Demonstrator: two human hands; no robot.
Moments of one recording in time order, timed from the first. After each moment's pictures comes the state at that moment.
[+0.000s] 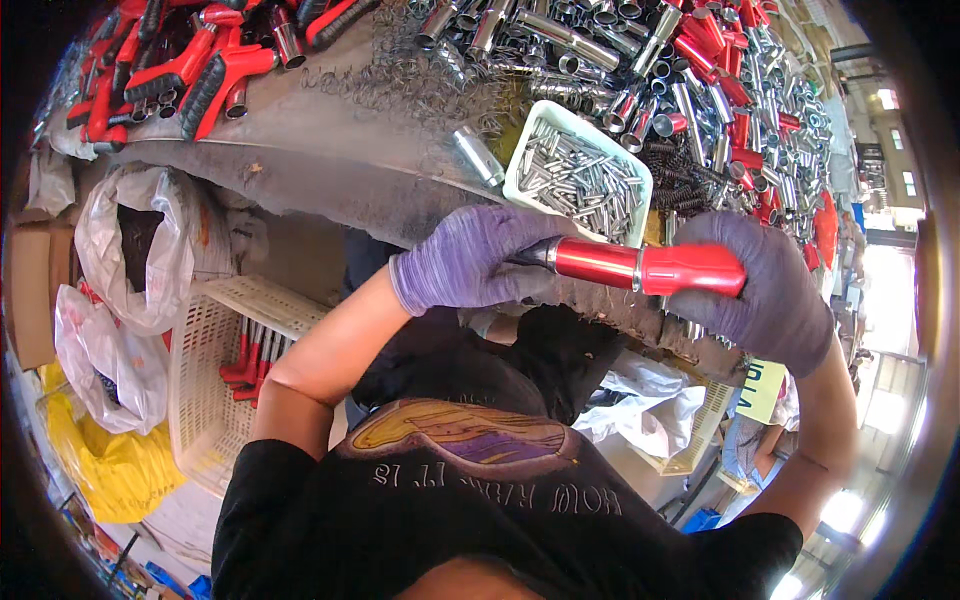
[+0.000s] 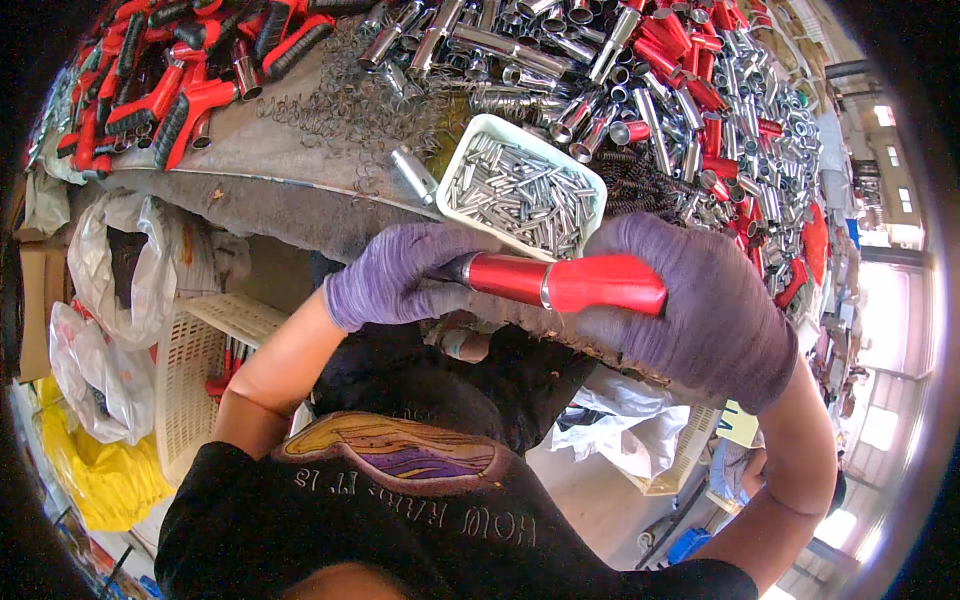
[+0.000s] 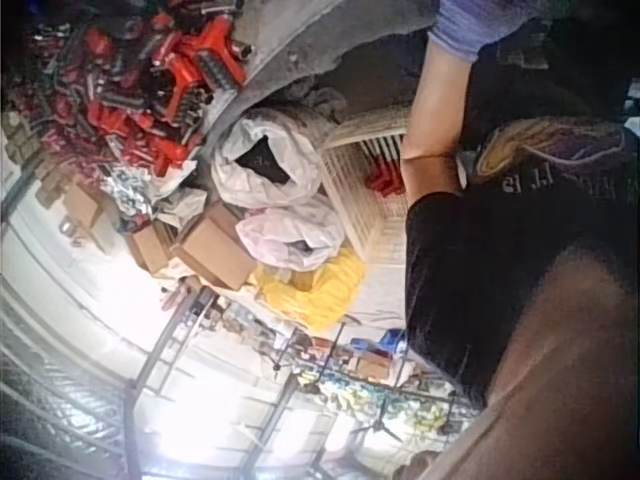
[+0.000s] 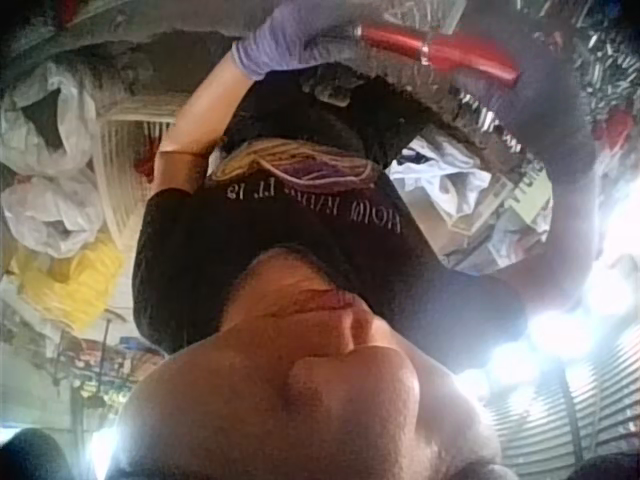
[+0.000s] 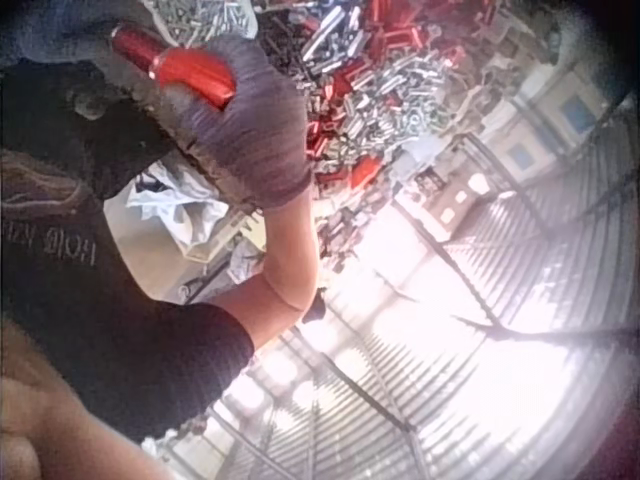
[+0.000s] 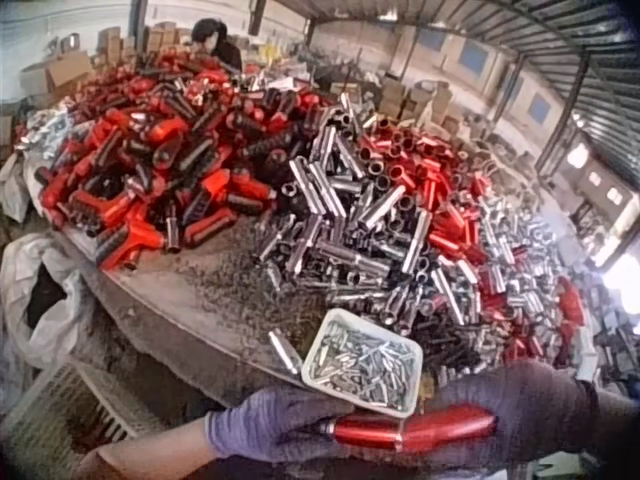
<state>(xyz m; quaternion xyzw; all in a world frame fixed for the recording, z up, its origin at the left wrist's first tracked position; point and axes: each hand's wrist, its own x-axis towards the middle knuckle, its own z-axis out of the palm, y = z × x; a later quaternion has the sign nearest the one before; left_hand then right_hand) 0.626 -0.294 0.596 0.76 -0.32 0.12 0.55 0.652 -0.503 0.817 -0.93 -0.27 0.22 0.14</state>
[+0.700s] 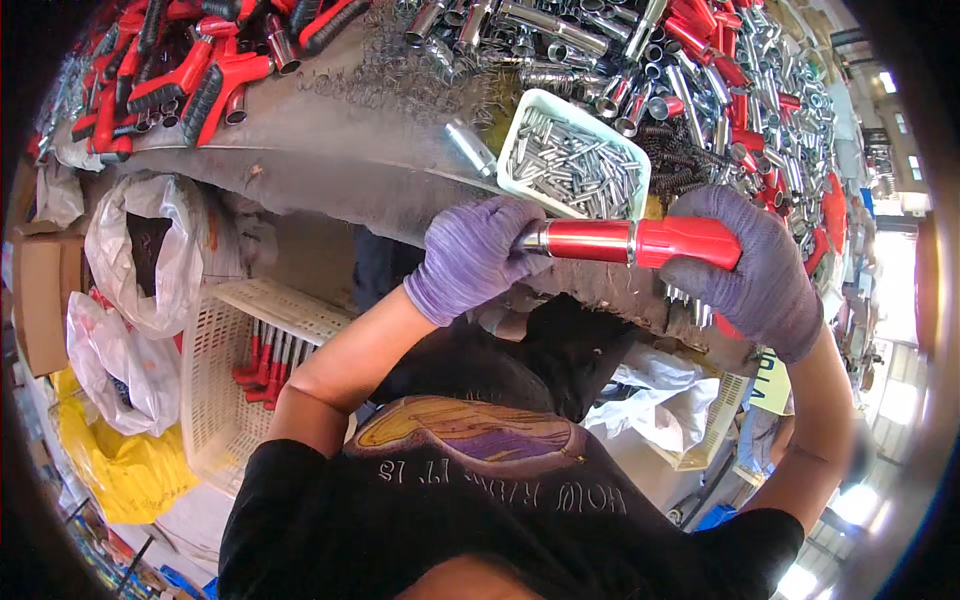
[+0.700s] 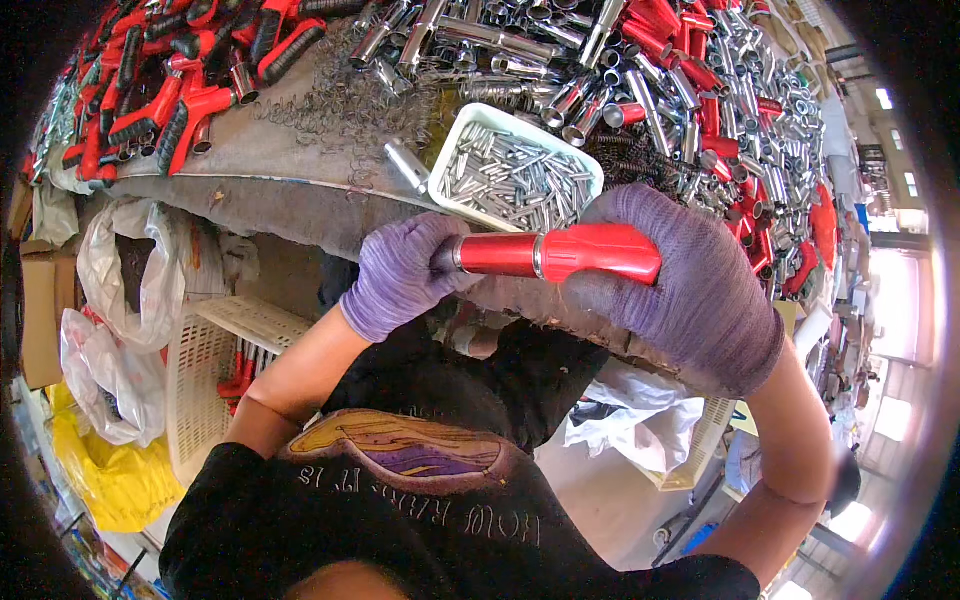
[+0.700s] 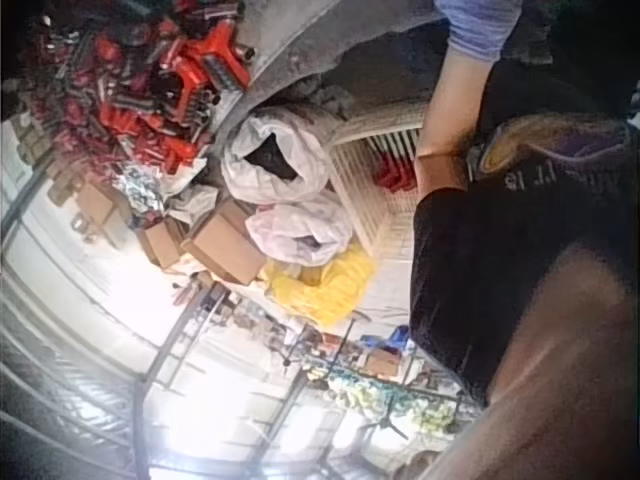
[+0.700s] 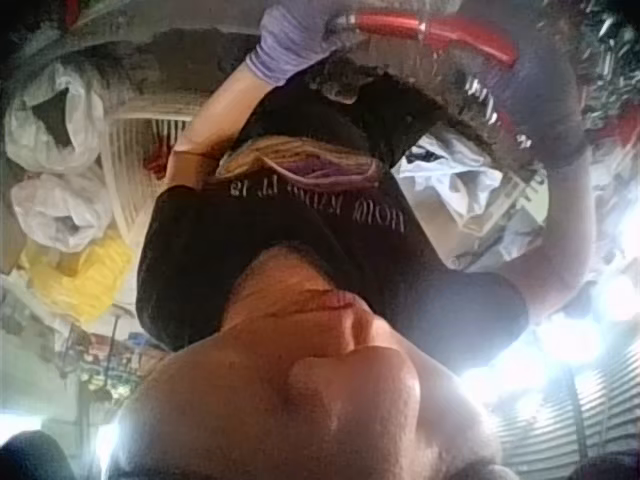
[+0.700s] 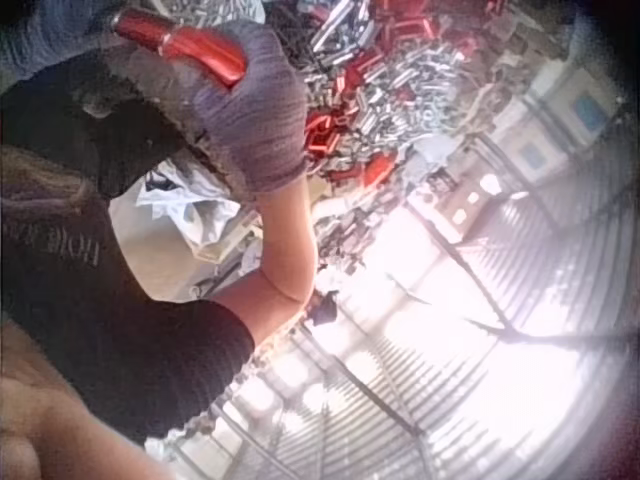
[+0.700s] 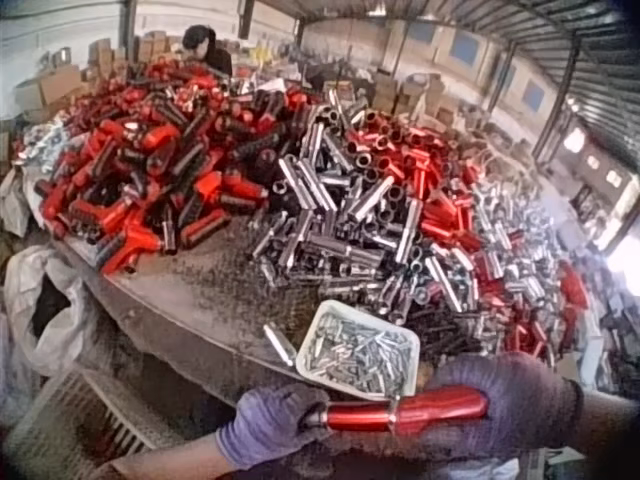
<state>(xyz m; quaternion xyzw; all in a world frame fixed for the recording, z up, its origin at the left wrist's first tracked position) 0.605 -0.312 0.591 0.86 -0.17 0.18 0.44 0.644 -0.518 0.795 -0.93 -0.24 0.19 0.22</state>
